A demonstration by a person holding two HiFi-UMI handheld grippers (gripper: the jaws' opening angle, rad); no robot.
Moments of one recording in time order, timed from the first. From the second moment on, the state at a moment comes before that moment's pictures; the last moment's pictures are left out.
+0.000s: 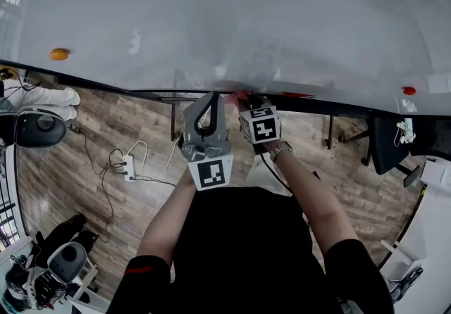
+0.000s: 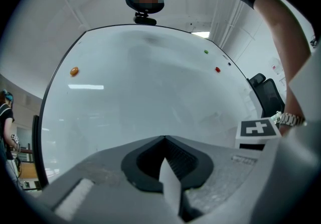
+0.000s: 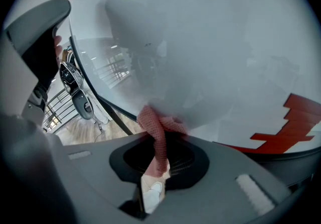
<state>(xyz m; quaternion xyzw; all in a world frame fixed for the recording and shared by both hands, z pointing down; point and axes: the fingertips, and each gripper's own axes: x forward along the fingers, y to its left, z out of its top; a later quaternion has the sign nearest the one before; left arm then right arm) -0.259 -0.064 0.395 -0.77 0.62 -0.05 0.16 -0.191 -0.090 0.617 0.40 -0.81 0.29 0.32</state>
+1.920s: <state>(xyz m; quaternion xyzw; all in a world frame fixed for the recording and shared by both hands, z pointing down) -0.156 -0.057 0.392 -0.78 0.60 -0.05 0.16 -0.087 -0.092 0.607 0.42 -0.80 0.29 0.30</state>
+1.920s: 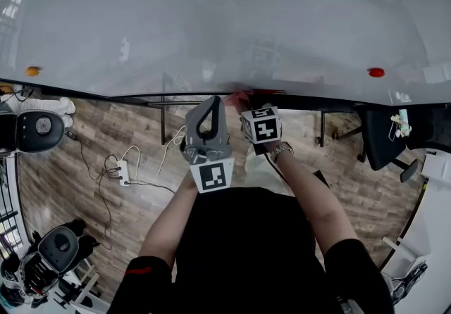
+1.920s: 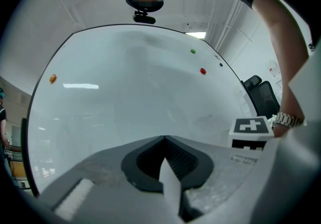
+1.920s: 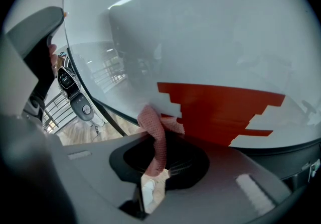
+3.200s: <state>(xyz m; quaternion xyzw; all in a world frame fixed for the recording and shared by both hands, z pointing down) -0.102 -0.068 0.399 -0.78 0.60 -0.06 0.16 -0.045 -0.094 0.612 0.40 -0.81 0.28 0.31</state>
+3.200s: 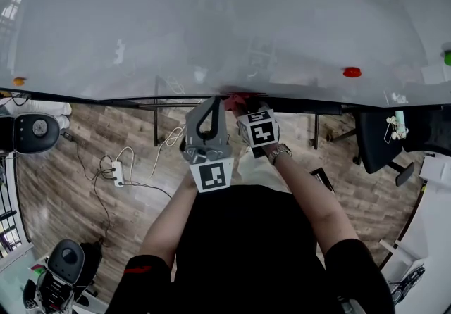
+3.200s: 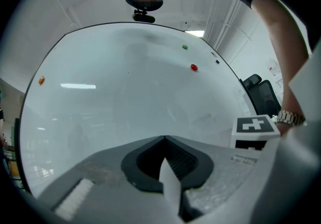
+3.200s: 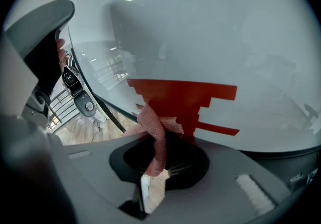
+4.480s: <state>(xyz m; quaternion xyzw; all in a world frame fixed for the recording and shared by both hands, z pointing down) -0.036 -0.066 0.398 -0.78 0.60 -0.06 0.17 0.028 -0.097 0.610 0.41 -0.81 0.29 0.31</state>
